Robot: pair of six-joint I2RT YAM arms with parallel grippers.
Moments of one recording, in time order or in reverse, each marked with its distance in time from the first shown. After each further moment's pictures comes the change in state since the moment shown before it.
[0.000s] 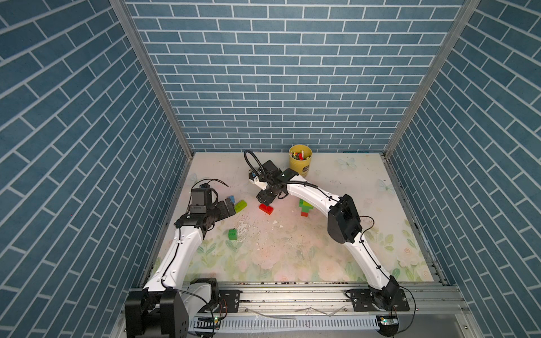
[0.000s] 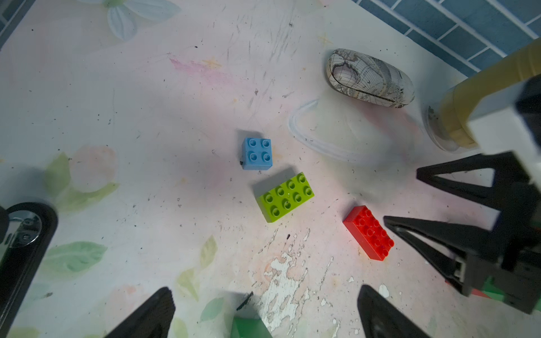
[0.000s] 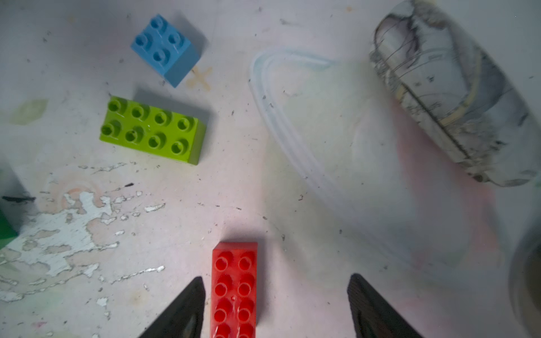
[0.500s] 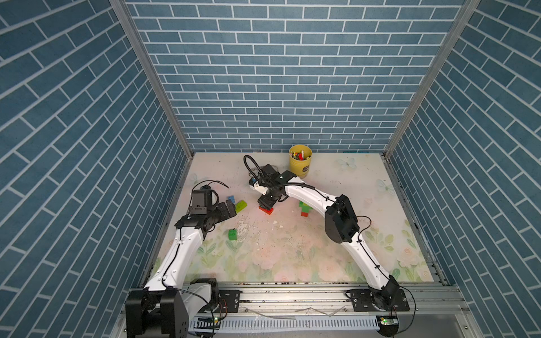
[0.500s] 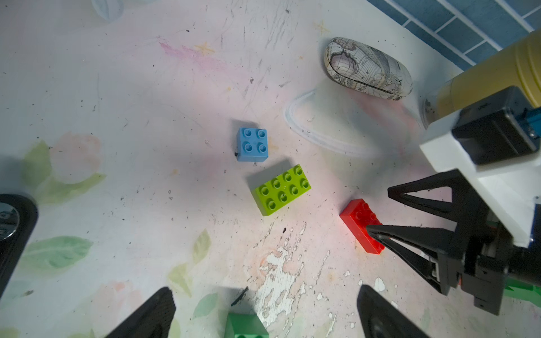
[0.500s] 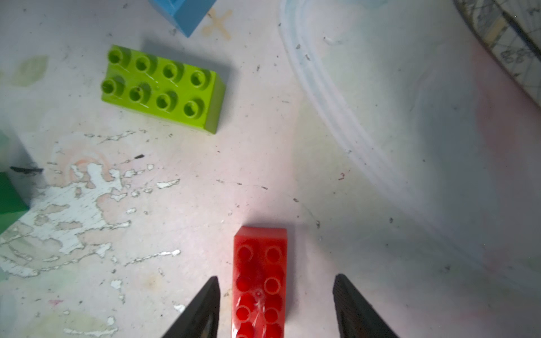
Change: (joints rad) left arm 0.000 0.001 -0.024 0.009 0.027 -0.012; right arm 0.012 0.022 0.000 -0.051 -0.076 0.014
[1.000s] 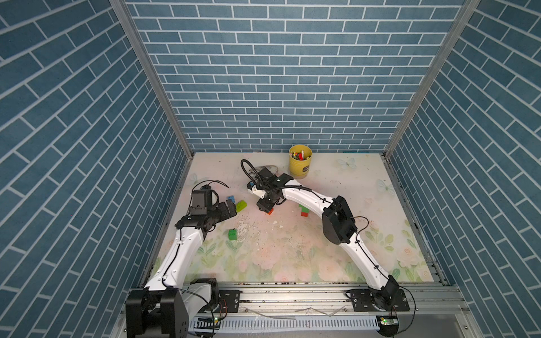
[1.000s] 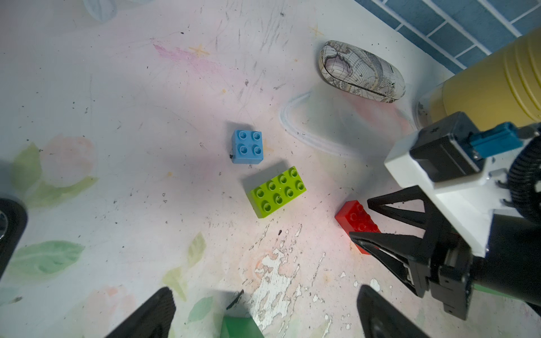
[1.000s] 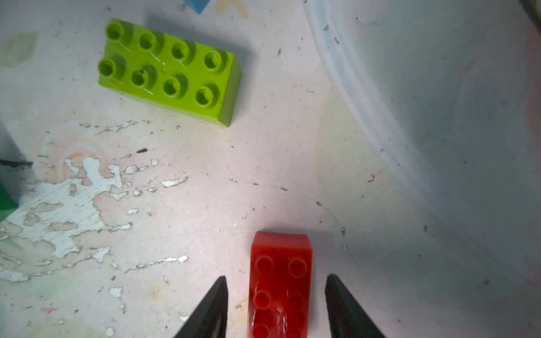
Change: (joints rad) left arm 0.000 0.000 -0.003 0.020 0.010 -0.005; right arm 0.019 0.025 -0.001 0.000 0.019 0.000
